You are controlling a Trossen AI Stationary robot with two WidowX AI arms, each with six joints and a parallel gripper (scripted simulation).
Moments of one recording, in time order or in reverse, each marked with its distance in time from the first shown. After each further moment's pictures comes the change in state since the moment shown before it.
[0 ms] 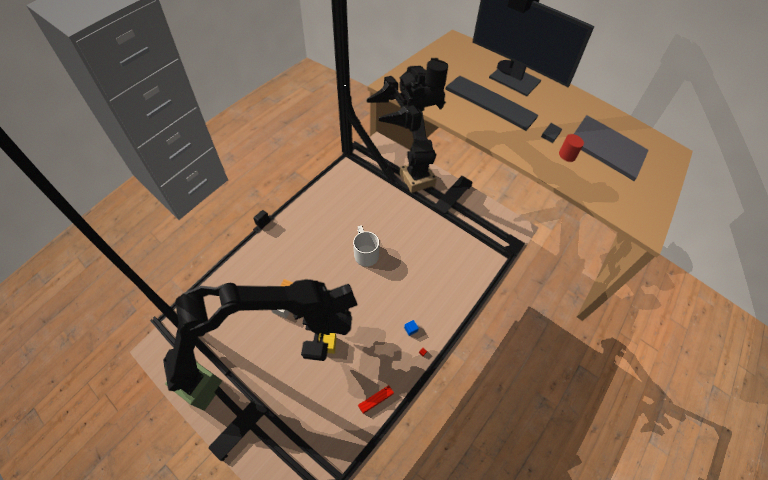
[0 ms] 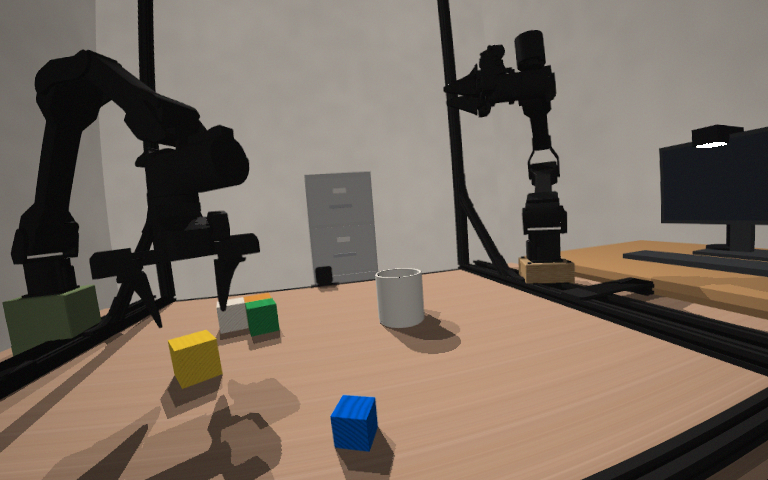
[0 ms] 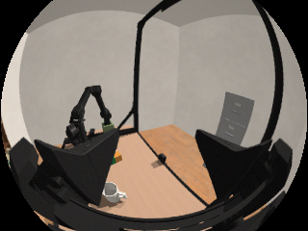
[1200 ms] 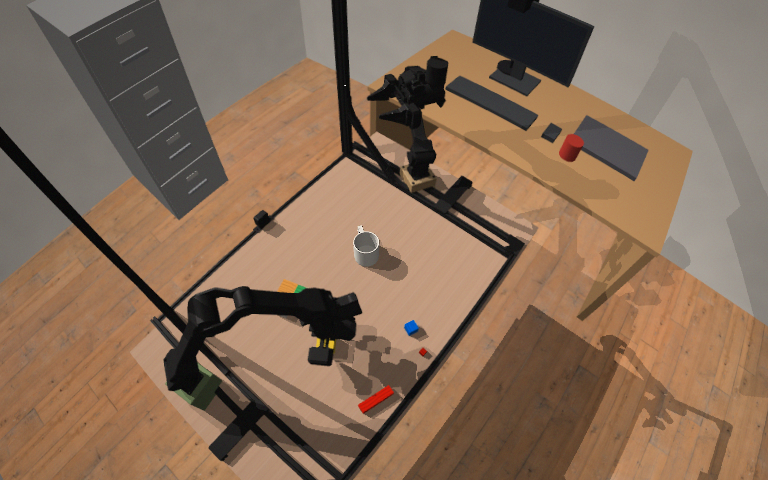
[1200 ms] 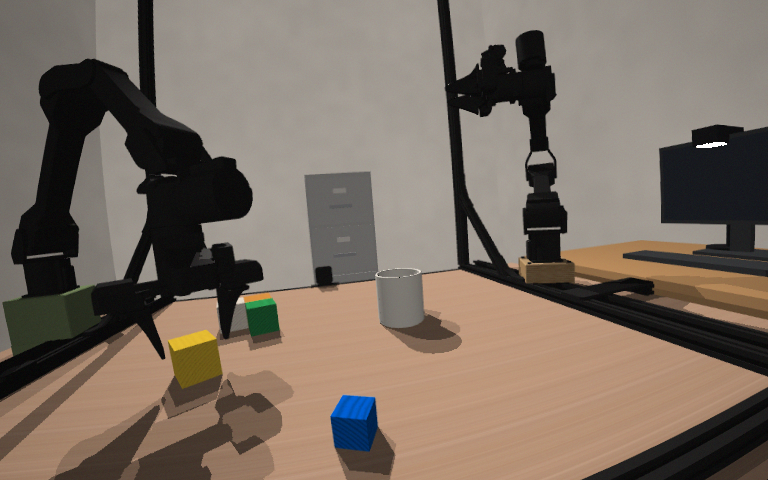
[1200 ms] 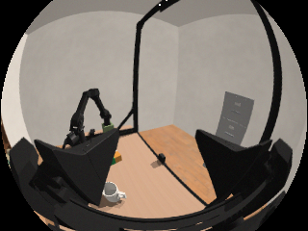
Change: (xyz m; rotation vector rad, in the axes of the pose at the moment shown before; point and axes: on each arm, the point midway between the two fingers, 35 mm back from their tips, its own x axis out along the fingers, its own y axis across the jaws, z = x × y) left arm -0.003 -0.005 0.003 0.006 -0.001 0.000; right arm 0.037 -0.004 0.009 -0.024 0.008 -0.010
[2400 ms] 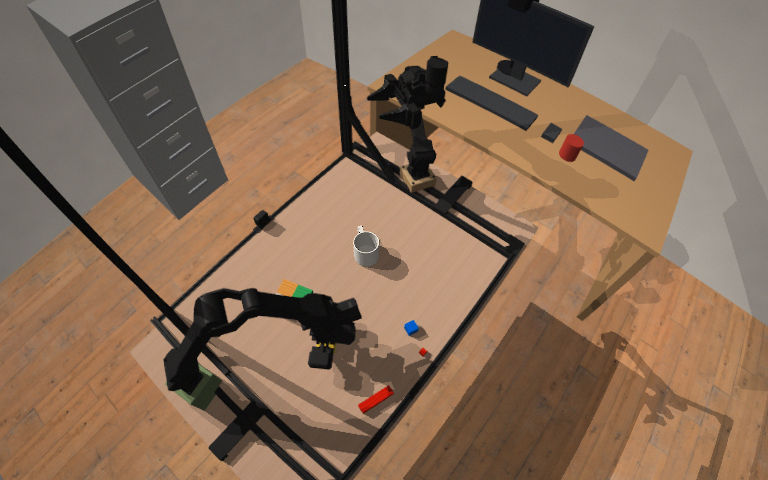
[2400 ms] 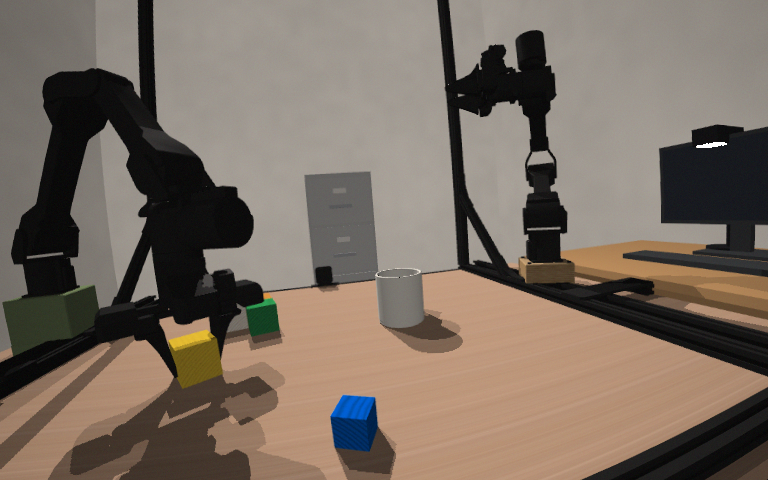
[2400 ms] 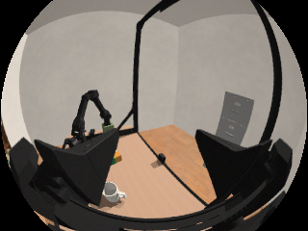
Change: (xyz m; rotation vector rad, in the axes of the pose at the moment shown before) left arm 0.000 0.000 0.000 0.000 0.000 0.000; right arm 0.030 -0.002 -0.004 0.000 0.013 -0.008
